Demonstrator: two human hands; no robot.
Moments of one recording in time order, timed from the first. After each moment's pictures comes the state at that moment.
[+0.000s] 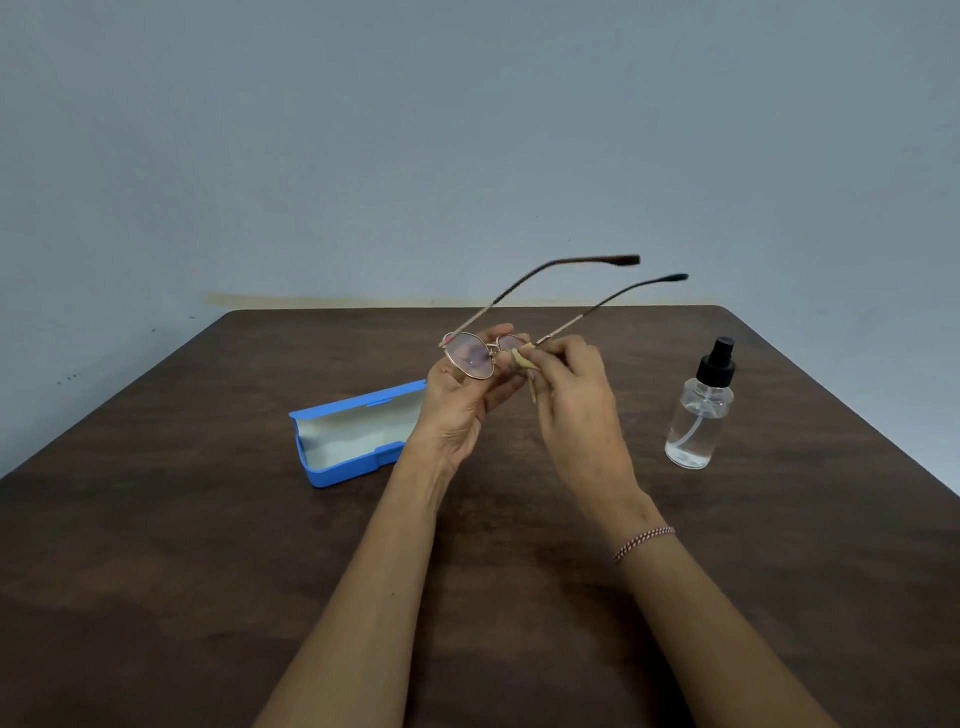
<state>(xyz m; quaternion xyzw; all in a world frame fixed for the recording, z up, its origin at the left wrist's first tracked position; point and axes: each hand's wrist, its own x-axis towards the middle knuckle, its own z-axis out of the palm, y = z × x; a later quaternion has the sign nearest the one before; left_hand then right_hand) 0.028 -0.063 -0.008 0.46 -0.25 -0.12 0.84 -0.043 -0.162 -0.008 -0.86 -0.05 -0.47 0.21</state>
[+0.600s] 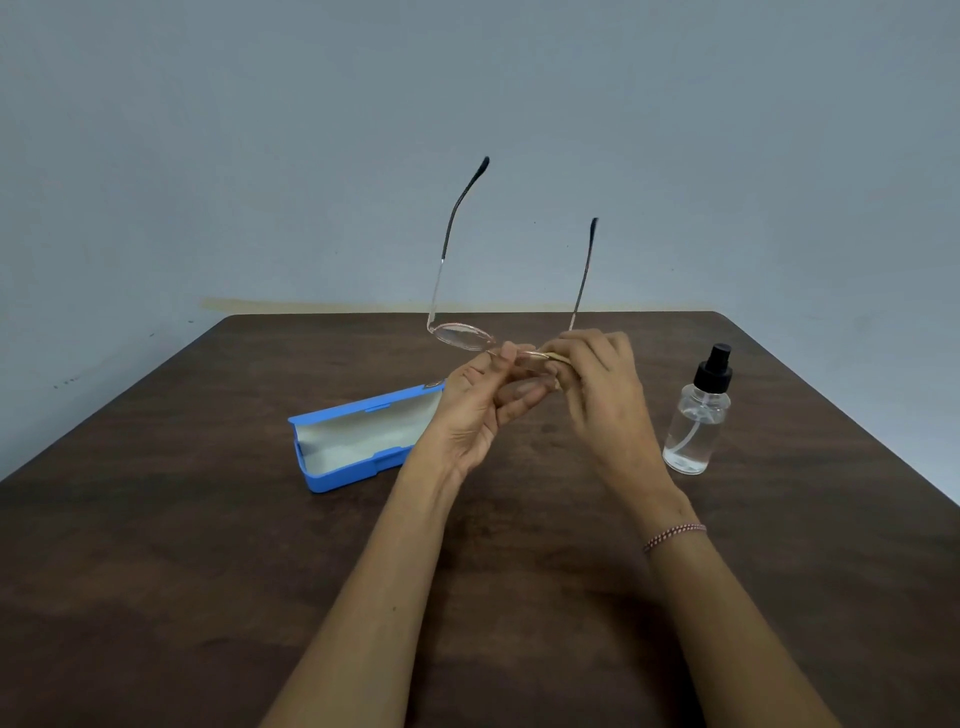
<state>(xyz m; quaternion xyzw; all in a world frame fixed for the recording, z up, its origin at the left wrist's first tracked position) 0.020 -0.069 0.000 0.48 -0.23 -0.20 0.82 -0.044 -0.193 0.001 -0.85 -0.09 -0.48 0.20</state>
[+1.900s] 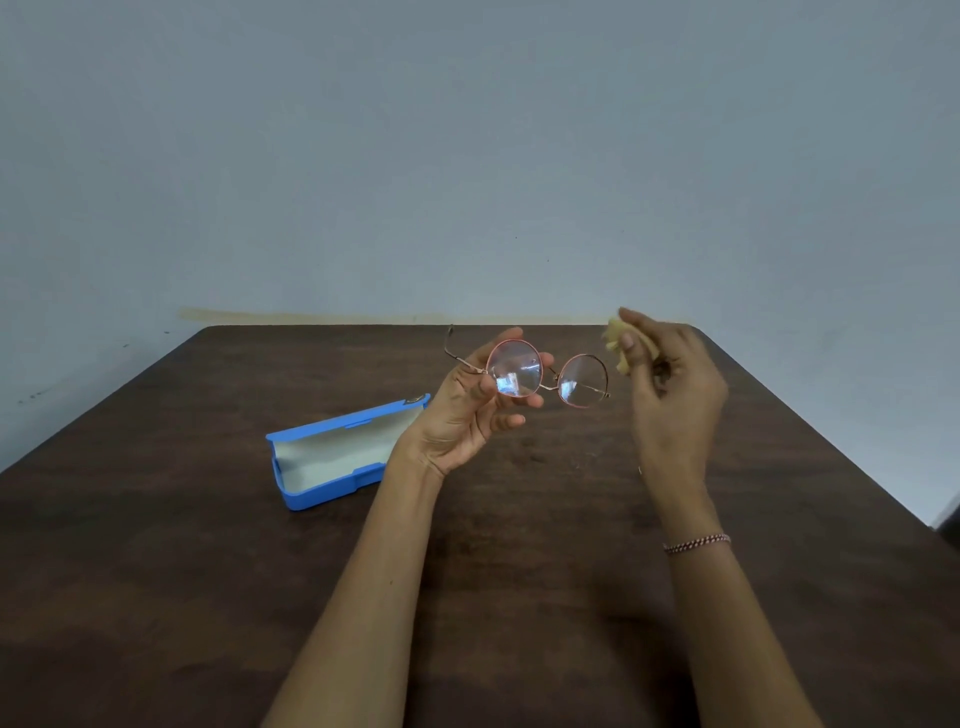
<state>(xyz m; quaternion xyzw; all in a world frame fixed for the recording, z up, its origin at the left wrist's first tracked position) 0.030 -0.073 0.006 0.36 -0.39 -0.30 0.79 -0.072 -0.221 0.028 -0.72 0.06 -0.55 0.41</state>
